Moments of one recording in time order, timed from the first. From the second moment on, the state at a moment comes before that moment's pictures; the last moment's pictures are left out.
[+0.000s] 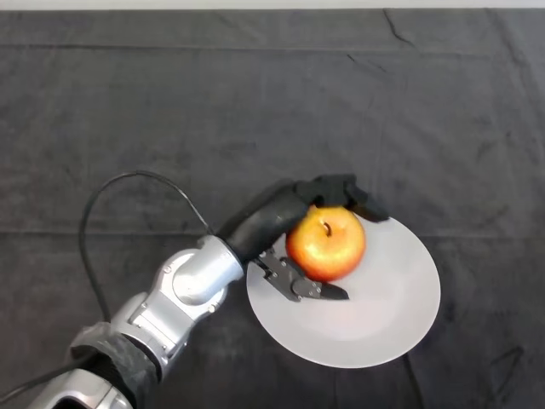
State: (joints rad) left arm -0.64 0.20 -0.53 0.79 0.09 -0.63 -0.12; right arm -0.73 -0.60 0.16 1.17 -0.37 0.04 -0.10
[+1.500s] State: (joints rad) left arm -0.65 0.33 -0.54 0.85 -0.03 -0.65 -0.19; right arm -0.73 -0.60 0.16 1.17 -0.37 0.04 -0.10
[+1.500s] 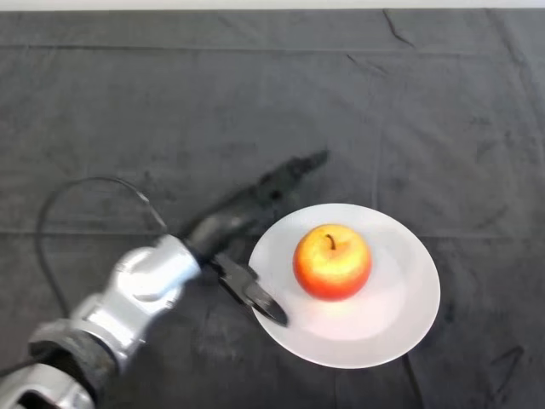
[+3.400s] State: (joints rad) left arm -0.52 0.69 0.22 1.13 -0.30 -0.92 -0.16; right arm -0.73 -0.60 0.16 1.17 -0.37 0.04 -0.10
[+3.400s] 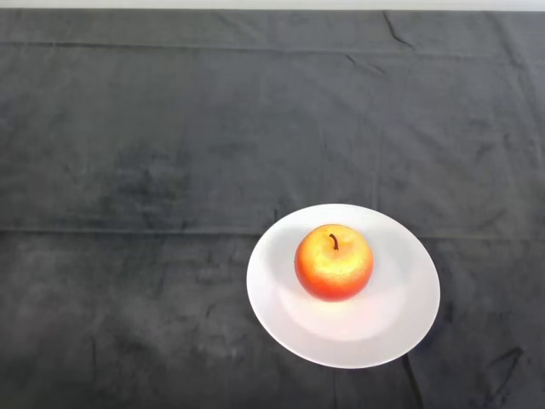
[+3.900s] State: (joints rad) left arm -0.45 0.73 0.33 1.17 -0.33 -0.92 -0.11; right arm -0.73 -0.60 0.16 1.17 -0.37 0.04 -0.10
